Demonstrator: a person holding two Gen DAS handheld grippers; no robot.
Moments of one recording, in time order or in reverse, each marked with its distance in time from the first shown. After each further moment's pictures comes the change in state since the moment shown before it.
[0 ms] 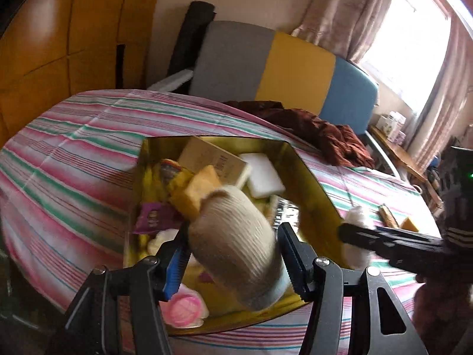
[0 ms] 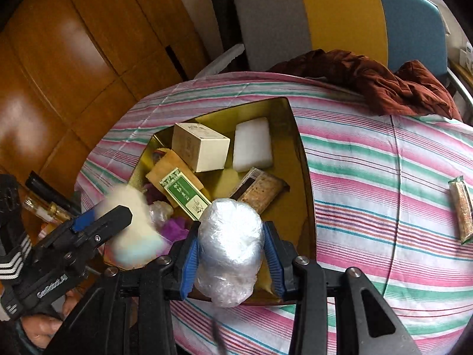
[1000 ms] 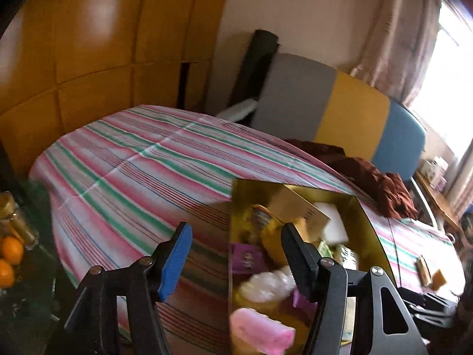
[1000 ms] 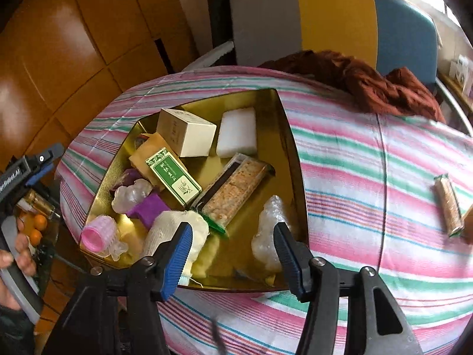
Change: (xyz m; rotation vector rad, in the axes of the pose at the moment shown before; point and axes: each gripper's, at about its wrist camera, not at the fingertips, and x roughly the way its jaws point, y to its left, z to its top) left arm -0.033 0.081 0.027 -0.160 -0.148 0.241; right arm 0.006 0.008 -0.017 -0.050 -0.014 -0.124
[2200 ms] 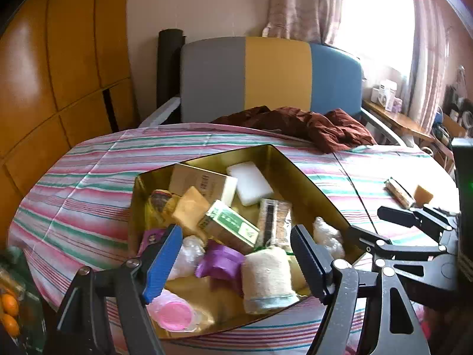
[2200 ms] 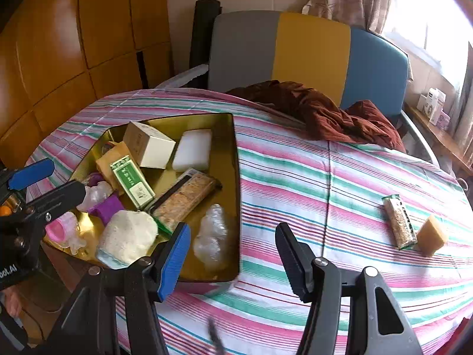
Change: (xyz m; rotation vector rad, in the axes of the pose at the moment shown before) left arm -0.014 -0.125 -0.053 0.399 0.047 -0.156; right arm -0.028 -0.018 -0.014 -0.054 -0.121 -0.205
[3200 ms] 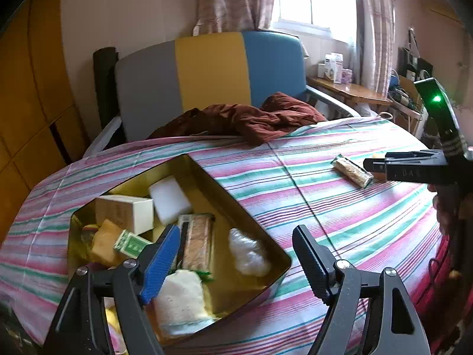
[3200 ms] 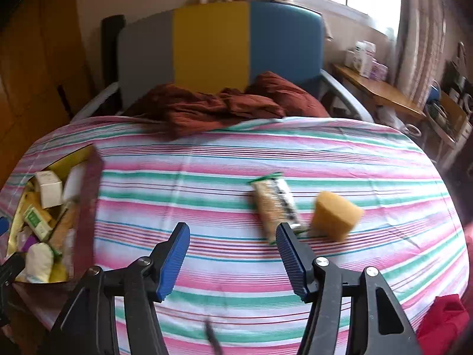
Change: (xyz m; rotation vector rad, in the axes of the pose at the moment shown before) left arm 0.011 -0.100 0.015 0.212 0.013 -0.167; right arm -0.025 -0.195 -0.008 0.267 0.046 -0.216
